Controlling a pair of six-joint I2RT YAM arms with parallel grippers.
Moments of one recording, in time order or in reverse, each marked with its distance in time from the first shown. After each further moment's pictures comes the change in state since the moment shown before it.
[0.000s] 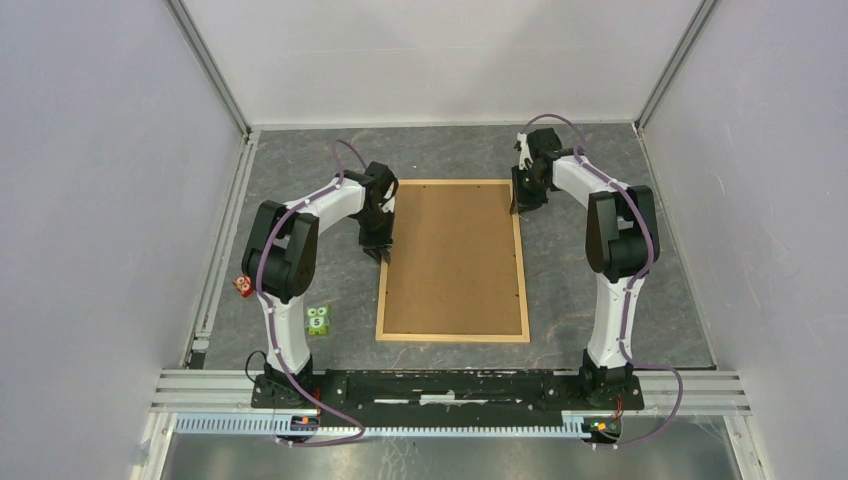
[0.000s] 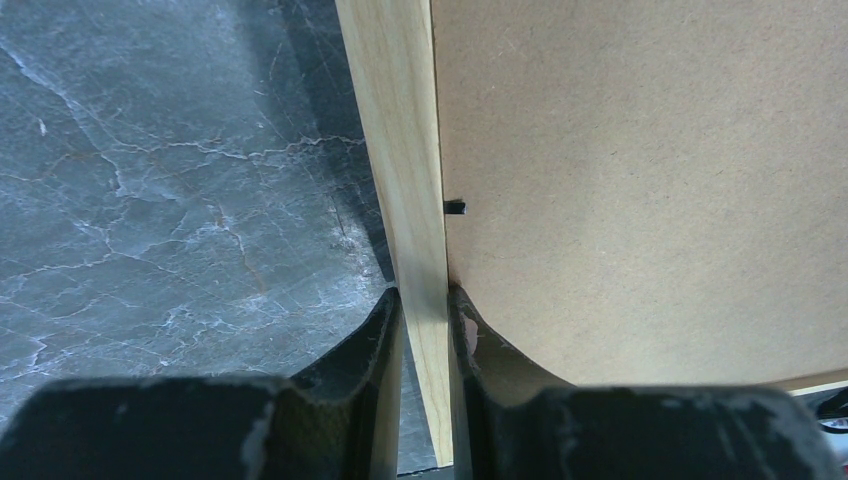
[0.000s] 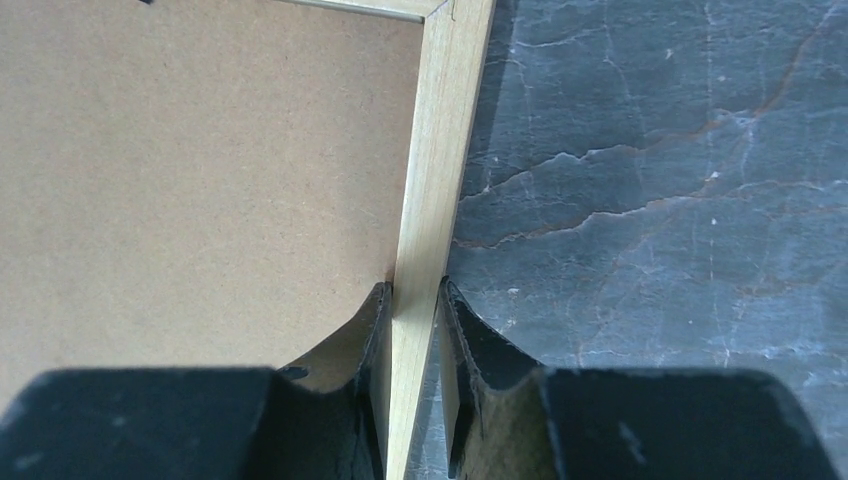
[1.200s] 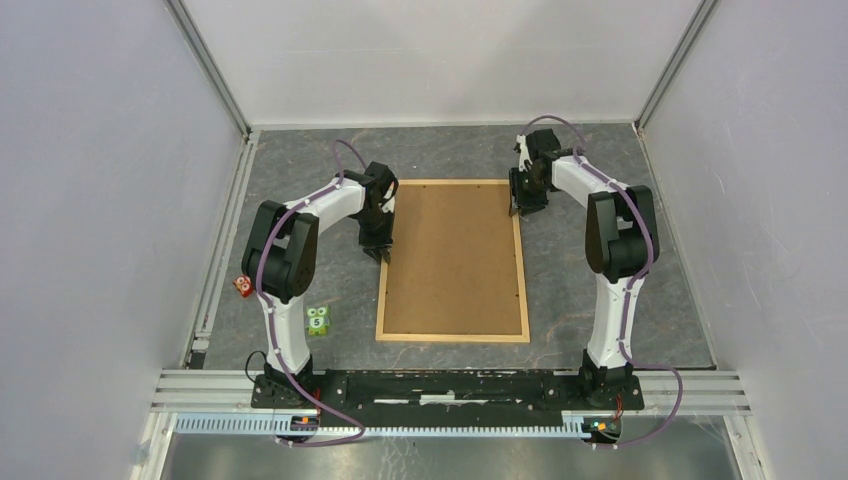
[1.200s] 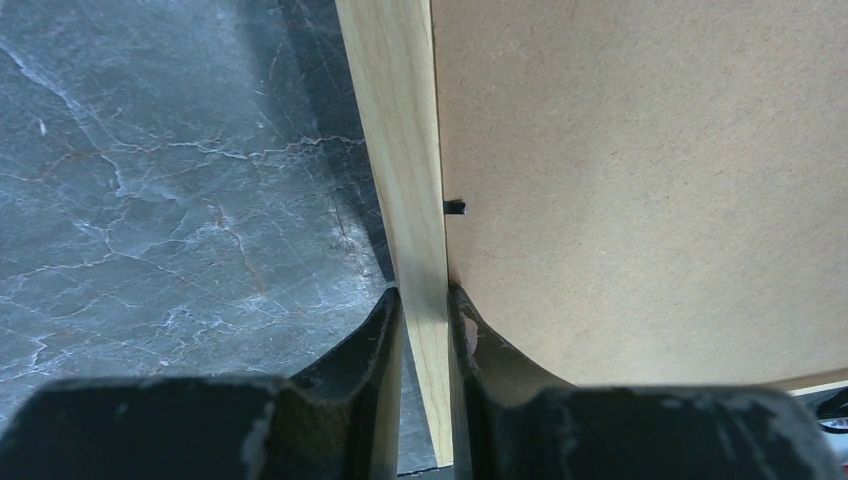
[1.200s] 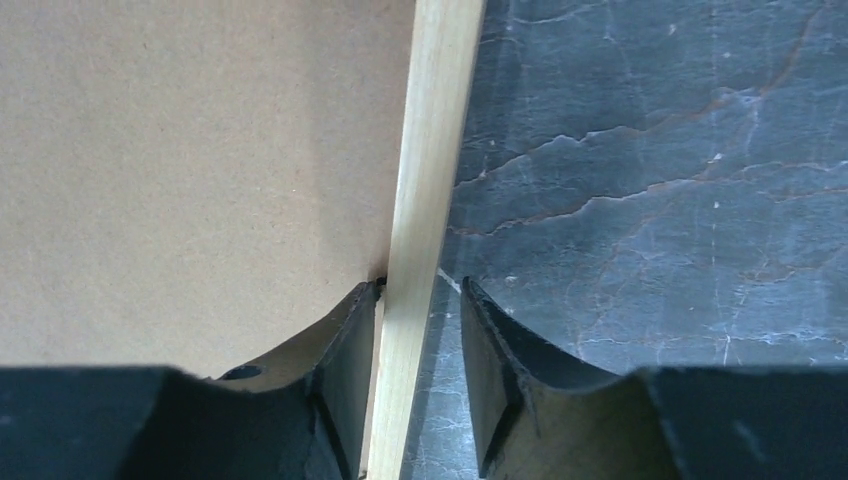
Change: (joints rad) left arm 0.000 0.000 0.000 0.000 0.000 0.000; right arm 0.018 -0.002 0.008 -0.033 0.027 0.003
